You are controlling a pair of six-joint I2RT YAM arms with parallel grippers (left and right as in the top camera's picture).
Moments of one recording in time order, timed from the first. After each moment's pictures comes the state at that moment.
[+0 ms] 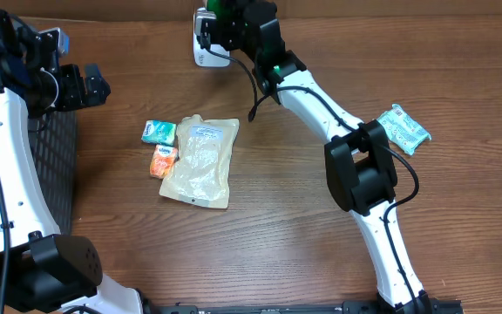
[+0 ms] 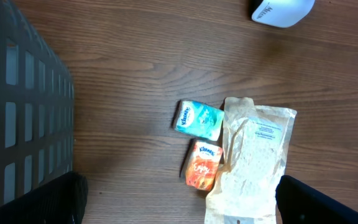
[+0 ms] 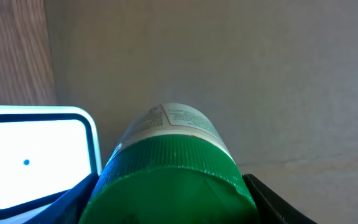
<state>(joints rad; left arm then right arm) 0.32 1.77 1.93 -1.31 0.29 0.11 0.47 2.52 2.15 0.21 -0.06 -1.23</state>
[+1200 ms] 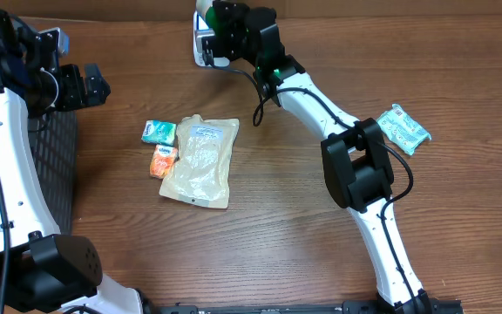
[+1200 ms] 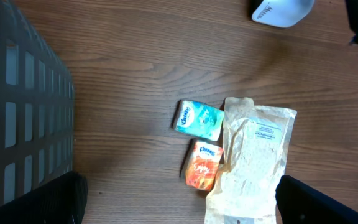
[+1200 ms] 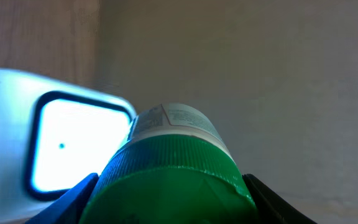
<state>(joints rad) 0.32 1.77 1.93 -1.31 0.29 0.11 0.47 2.56 2.15 0.18 -0.15 -1.43</state>
